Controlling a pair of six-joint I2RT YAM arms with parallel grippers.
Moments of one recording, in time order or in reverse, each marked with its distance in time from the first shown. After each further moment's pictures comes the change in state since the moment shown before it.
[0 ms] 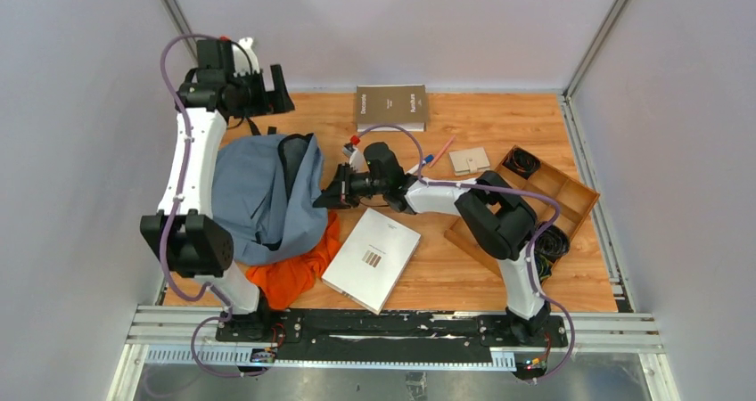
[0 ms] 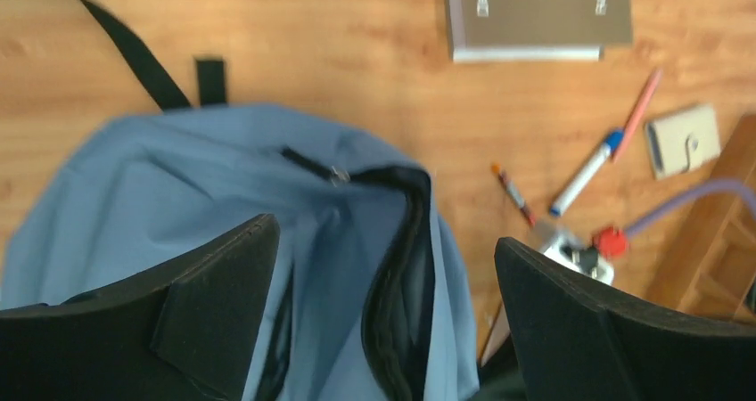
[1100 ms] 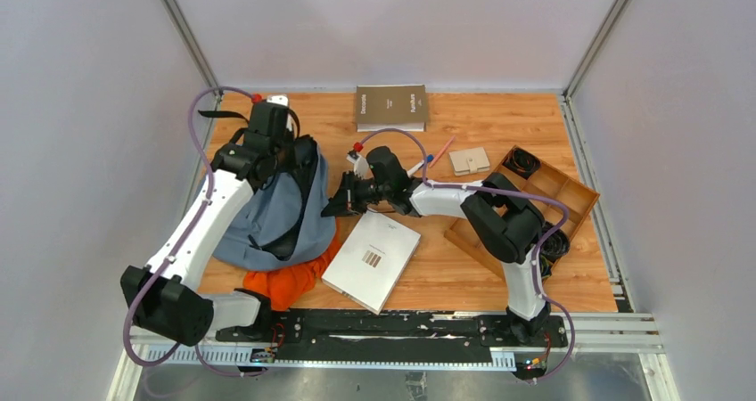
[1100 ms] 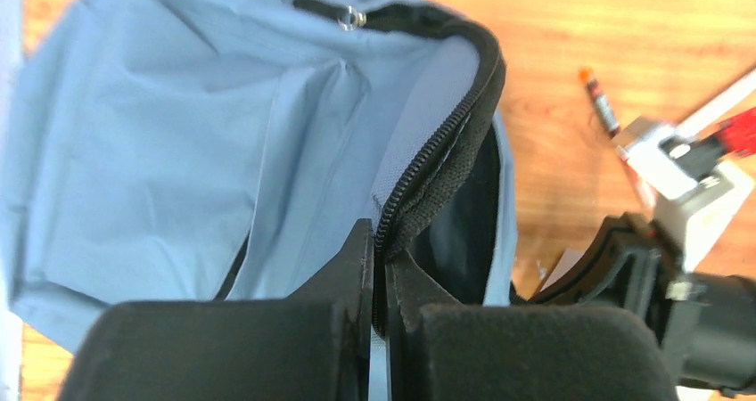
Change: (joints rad) left arm -0.352 -0.435 -0.701 0.148 -0.538 -0.191; right arm -0.007 -0.056 -0.077 -0.137 0.009 -0.132
